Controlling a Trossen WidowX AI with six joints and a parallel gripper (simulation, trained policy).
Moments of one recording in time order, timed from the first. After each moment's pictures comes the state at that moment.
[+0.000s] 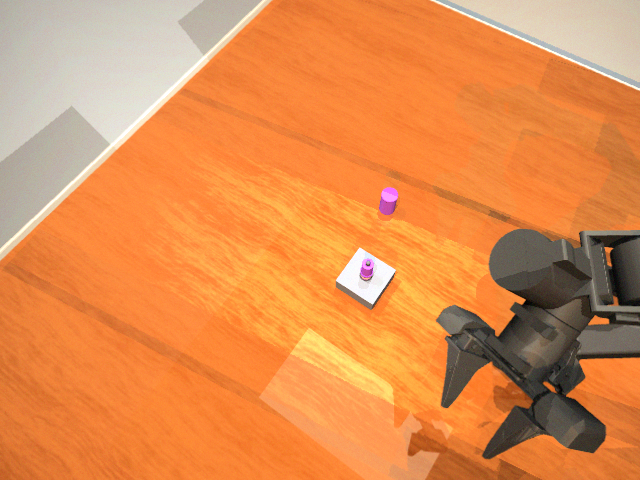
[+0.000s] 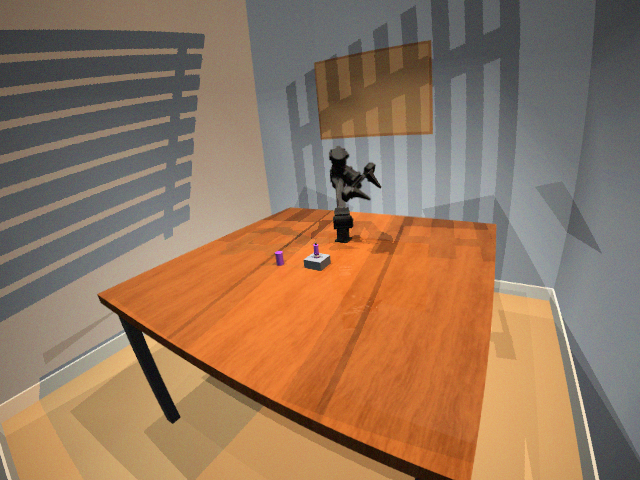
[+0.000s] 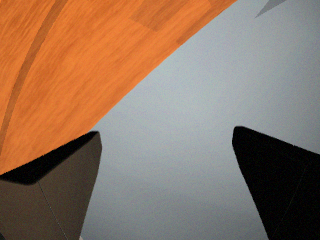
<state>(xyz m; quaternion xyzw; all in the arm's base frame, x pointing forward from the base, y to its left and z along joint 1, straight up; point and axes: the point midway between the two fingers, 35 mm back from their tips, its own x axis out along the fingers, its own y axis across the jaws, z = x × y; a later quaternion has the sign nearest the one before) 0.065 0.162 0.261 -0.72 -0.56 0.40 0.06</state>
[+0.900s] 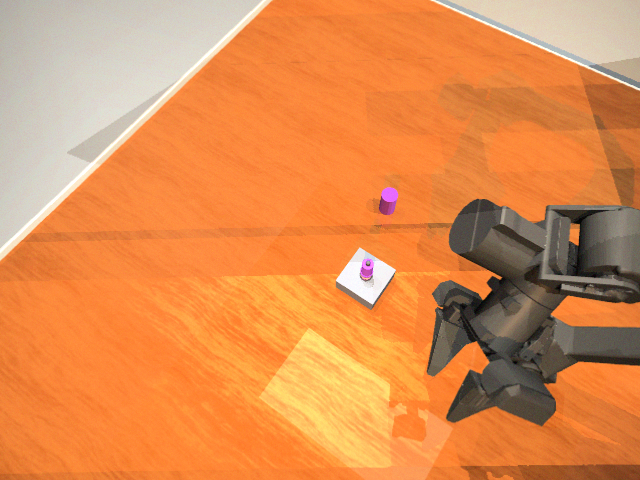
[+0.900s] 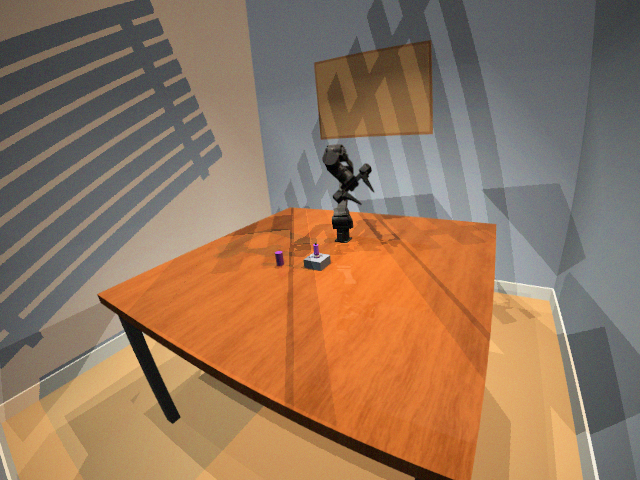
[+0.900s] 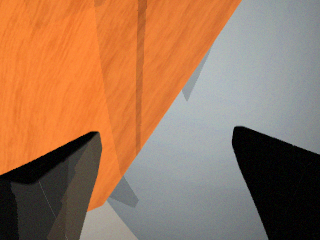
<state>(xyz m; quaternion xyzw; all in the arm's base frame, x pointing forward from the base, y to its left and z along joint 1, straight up) 0.100 0.146 0.253 -0.73 -0.45 0.50 0.12</state>
